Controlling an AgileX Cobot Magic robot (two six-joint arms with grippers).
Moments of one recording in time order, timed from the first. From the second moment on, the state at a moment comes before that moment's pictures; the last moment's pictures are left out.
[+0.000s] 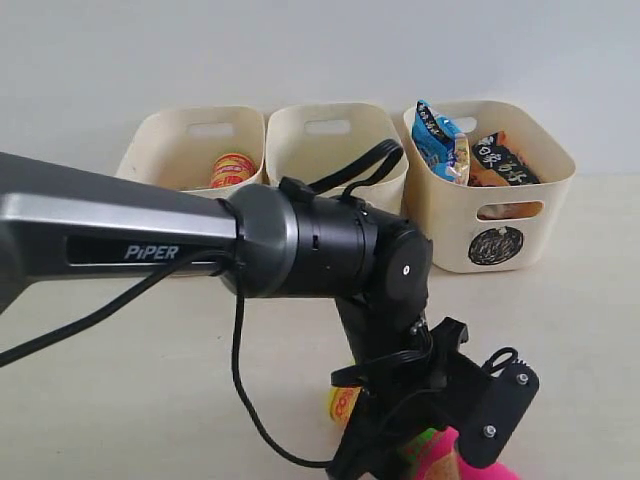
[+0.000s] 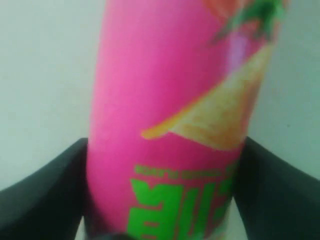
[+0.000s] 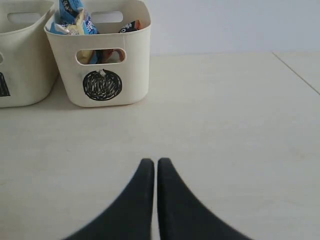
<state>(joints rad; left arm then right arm) -0.95 2.18 -1.55 -0.21 0.85 1.50 -0.02 0.01 0.00 0.02 0.33 0.00</state>
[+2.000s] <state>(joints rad) -0.38 1.81 -1.55 -0.01 0.66 0.44 -0.02 0.01 0.00 0.02 0.33 0.00</state>
